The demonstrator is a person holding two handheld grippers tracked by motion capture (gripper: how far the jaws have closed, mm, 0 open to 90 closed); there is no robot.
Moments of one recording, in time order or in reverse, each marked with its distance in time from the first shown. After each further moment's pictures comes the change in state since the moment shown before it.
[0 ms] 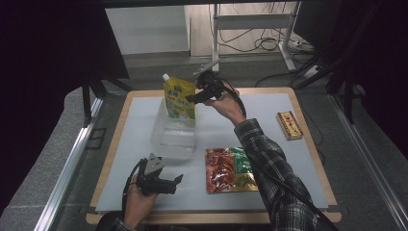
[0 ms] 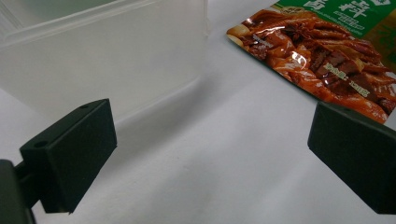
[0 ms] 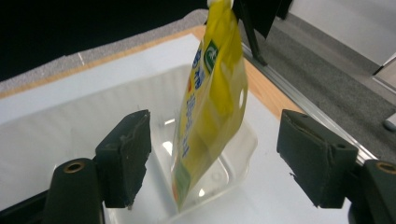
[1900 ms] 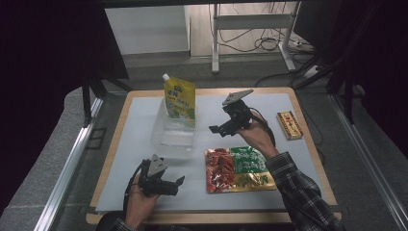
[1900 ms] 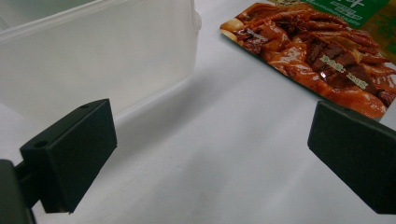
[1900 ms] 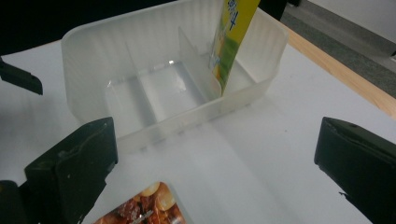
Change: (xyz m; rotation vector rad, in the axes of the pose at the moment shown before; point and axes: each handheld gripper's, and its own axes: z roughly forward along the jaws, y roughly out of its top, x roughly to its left) left arm -0.005 0.000 0.003 0.014 -0.002 0.032; right arm 0.030 -0.098 -0.069 -0.013 0.047 0.024
